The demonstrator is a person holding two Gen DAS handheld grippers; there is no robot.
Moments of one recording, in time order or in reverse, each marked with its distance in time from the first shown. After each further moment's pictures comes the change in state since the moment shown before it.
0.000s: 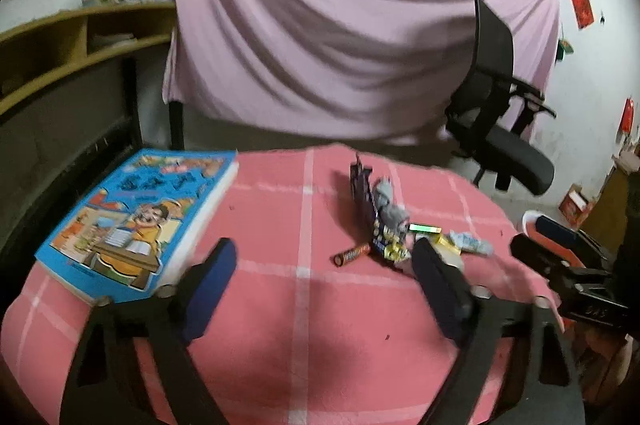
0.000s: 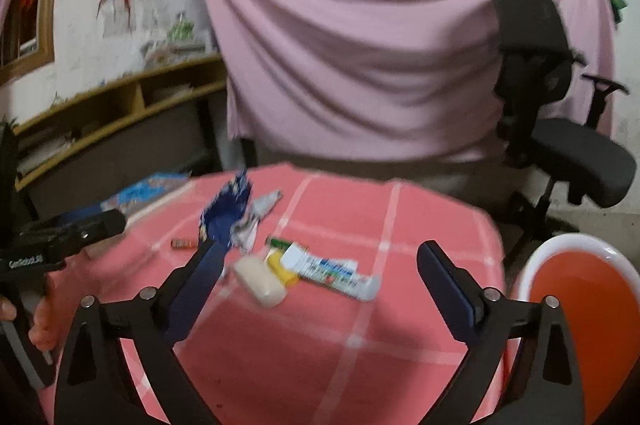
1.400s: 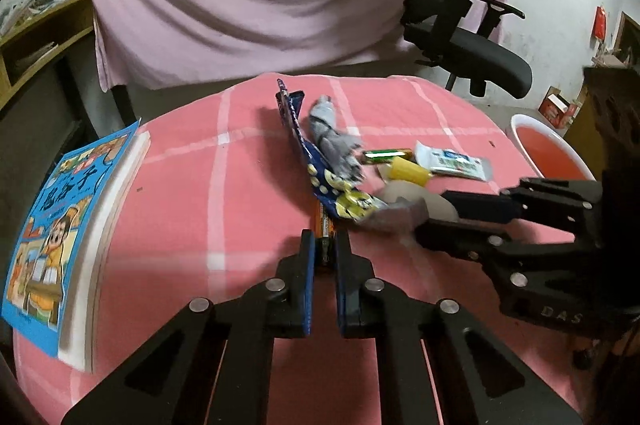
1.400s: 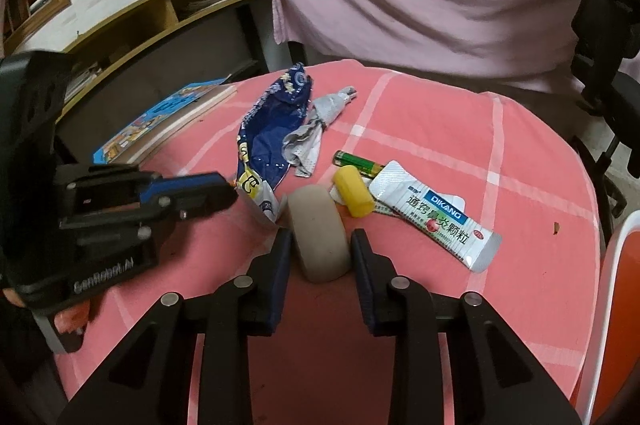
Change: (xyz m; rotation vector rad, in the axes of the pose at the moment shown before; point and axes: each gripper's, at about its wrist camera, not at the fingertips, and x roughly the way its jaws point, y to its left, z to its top) left arm 0.061 -0.048 -0.004 0.231 0.232 -0.075; right arm 0.048 0.024 -0.007 -0.050 0.285 0.163
